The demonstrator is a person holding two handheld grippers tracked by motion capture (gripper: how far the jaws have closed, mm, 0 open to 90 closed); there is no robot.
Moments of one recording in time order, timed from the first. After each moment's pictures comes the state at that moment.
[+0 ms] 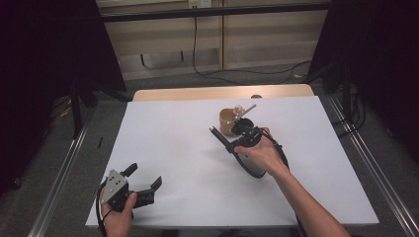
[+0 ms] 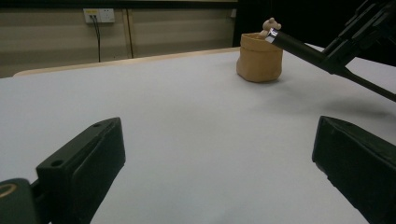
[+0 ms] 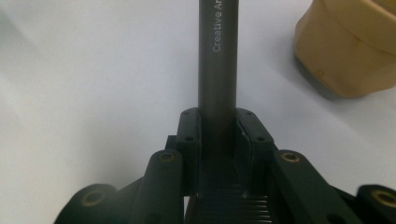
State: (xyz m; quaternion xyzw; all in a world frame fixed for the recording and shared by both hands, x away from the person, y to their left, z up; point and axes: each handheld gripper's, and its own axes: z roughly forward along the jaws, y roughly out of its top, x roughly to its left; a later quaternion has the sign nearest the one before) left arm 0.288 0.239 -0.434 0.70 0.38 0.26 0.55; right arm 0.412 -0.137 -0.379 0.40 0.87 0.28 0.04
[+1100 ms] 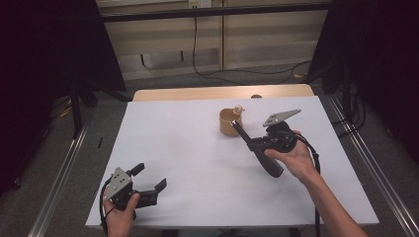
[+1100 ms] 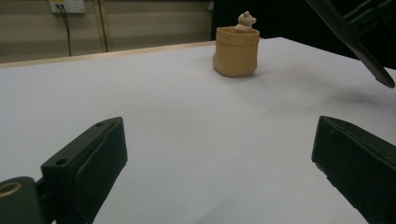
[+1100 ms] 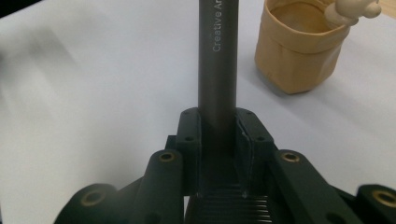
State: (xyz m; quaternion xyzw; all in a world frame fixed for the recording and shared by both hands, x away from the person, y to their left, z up) left arm 0.292 0.231 -0.433 0.72 0.36 0.21 0.56; right arm 0.375 -0.217 -0.366 0.35 0.84 0.40 0.08
